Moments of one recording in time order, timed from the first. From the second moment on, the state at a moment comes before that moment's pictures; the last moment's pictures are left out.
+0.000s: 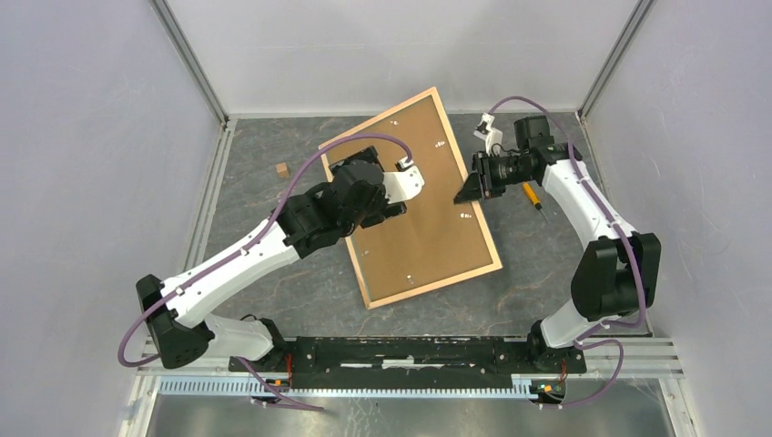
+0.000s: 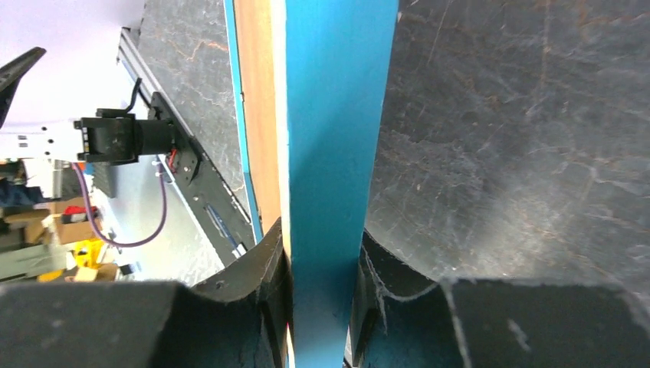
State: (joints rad) left arm -0.94 1.30 1.35 -0.61 -0.51 0.59; right arm 0.14 1.58 1.31 -0.77 -0.87 -0.01
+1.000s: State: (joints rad) left arm -0.44 1.25 1.32 -0.73 -0.12 0.24; right arm 0.18 1.56 1.79 -1.03 -0.61 -0.33
